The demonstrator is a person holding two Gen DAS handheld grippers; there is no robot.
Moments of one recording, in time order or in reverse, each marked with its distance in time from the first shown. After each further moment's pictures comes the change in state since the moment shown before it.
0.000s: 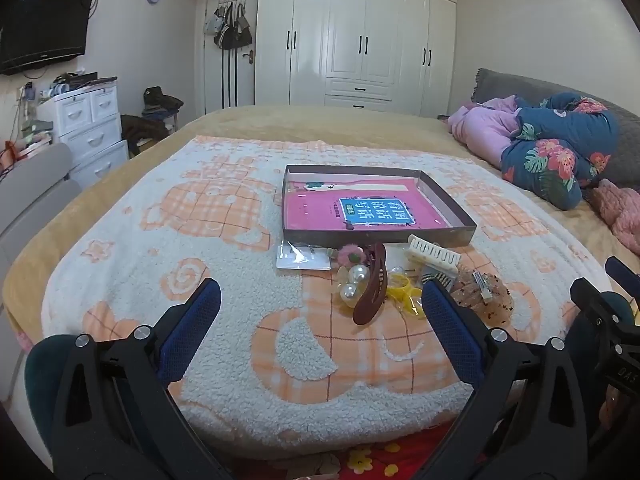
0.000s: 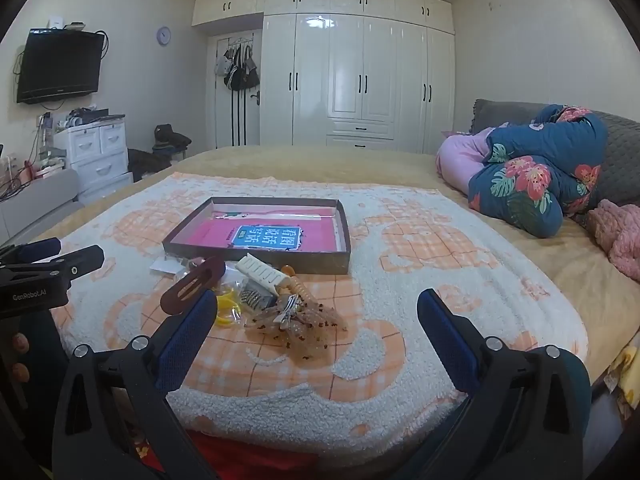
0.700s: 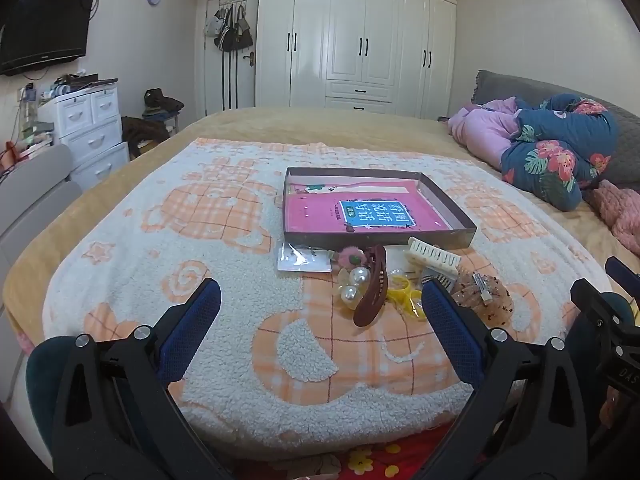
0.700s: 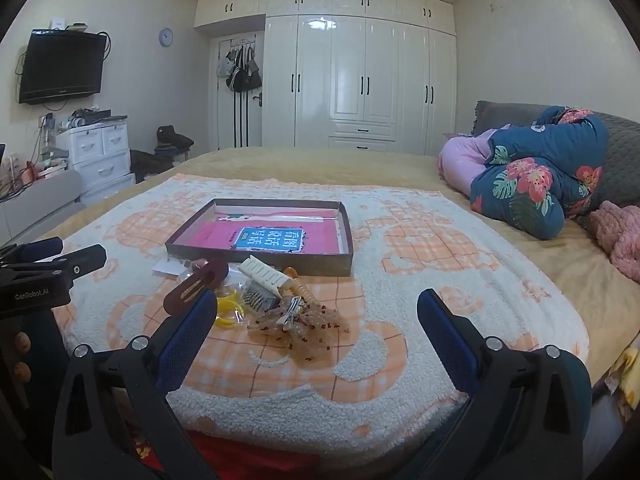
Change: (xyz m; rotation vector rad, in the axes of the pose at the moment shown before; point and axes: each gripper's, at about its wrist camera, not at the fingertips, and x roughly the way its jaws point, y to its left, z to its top) left arm 0.000 0.000 0.000 -0.003 -0.006 -0.001; right arm 0.000 0.001 0.000 -0.002 0.004 0.004
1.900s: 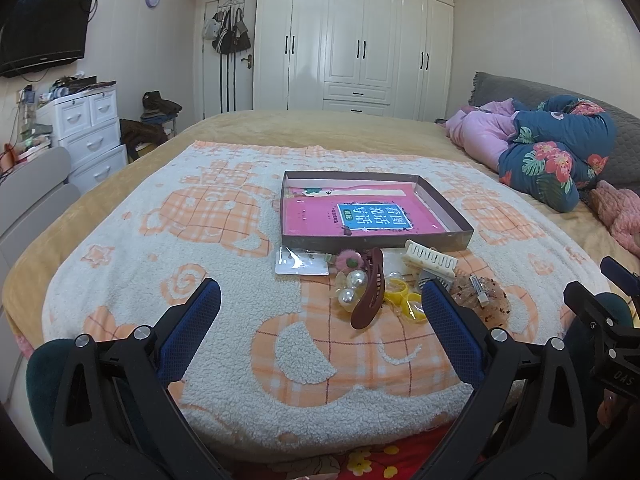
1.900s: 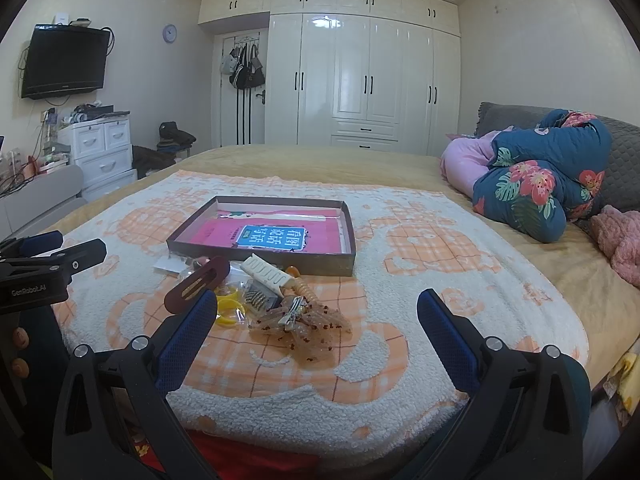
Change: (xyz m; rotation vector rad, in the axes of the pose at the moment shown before) left arm 0.000 0.000 0.000 0.001 -0.006 0.000; right arm 0.001 0.003 0.002 -0.014 0.006 0.006
